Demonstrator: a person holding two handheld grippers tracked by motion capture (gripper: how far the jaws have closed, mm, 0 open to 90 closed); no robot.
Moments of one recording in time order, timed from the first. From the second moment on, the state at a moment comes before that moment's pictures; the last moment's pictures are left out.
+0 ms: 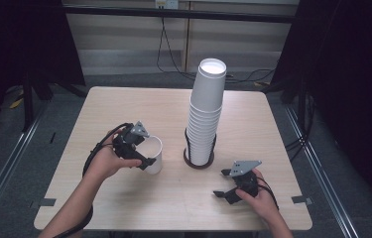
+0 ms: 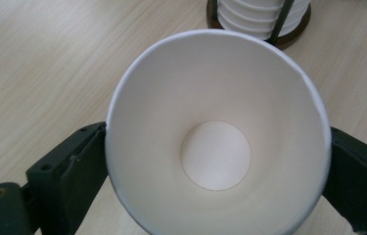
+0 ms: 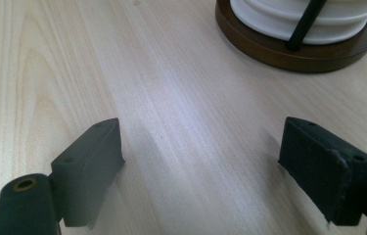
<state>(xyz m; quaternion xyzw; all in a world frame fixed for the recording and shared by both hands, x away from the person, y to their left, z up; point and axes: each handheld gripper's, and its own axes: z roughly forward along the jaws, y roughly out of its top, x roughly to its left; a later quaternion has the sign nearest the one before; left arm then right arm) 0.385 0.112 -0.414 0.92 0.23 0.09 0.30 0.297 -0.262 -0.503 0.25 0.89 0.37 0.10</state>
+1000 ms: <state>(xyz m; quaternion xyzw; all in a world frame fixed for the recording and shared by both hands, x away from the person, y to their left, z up) 0.381 0.122 -0.426 0.91 0.25 0.08 0.31 0.297 -0.262 -0.503 0.25 0.89 0.37 0.10</state>
